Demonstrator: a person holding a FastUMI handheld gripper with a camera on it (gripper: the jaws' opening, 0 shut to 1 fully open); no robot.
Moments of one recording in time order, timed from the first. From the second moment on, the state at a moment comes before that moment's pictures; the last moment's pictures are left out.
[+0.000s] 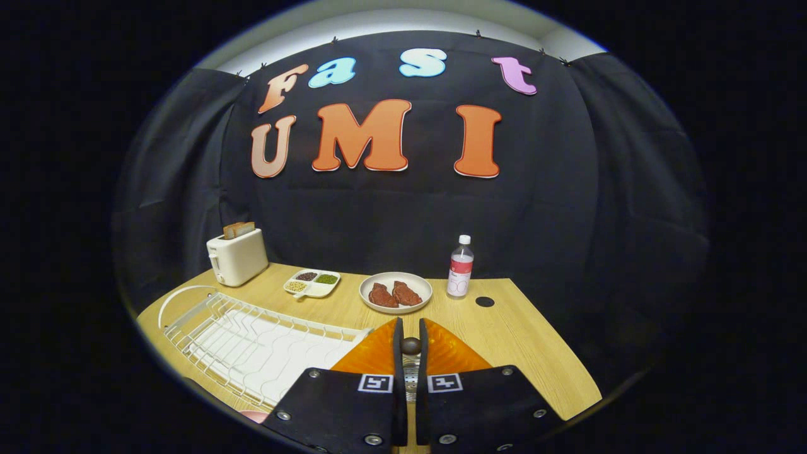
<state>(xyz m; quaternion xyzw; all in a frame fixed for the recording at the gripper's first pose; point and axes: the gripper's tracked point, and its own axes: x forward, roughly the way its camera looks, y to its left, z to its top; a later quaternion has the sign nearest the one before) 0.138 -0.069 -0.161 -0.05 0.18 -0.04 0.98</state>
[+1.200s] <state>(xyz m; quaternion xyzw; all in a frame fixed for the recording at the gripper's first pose) -0.045 0.048 -0.169 -0.05 0.14 0.15 0.98</state>
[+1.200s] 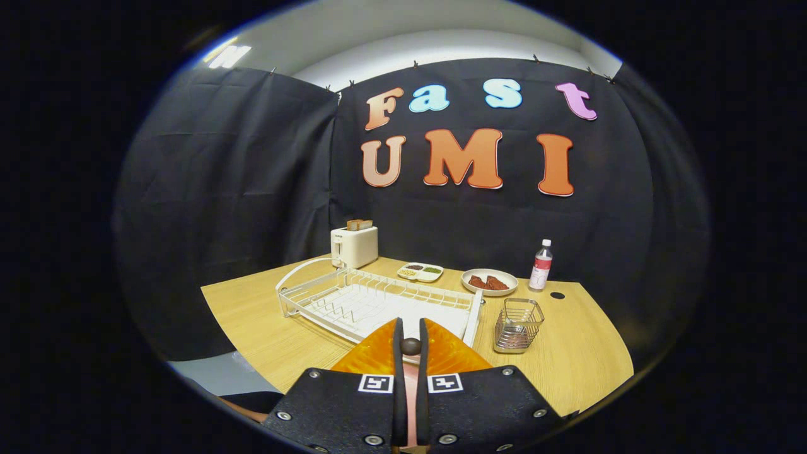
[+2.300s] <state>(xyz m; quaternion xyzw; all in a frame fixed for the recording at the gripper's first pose) -0.102 0.028 -0.269 0.00 0.22 0.19 0.96</state>
